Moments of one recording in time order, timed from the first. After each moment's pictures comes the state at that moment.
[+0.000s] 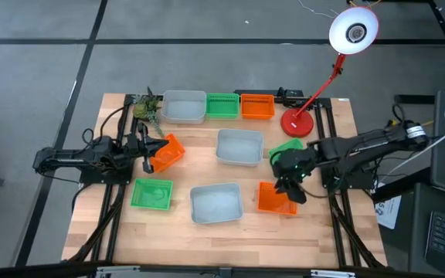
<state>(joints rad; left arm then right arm) 0.04 0.01 0.01 0.28 -0.25 0.11 0.20 1.15 0.83 -0.64 -0.27 0.31</state>
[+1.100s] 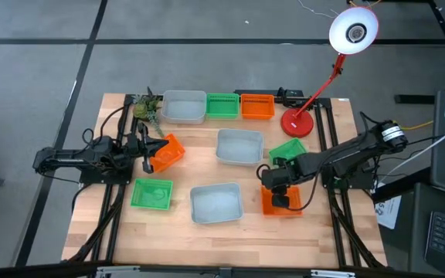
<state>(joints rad) 0.04 0.01 0.01 0.28 -0.25 0.08 0.28 1.46 0.88 -0.71 0.06 0.36</state>
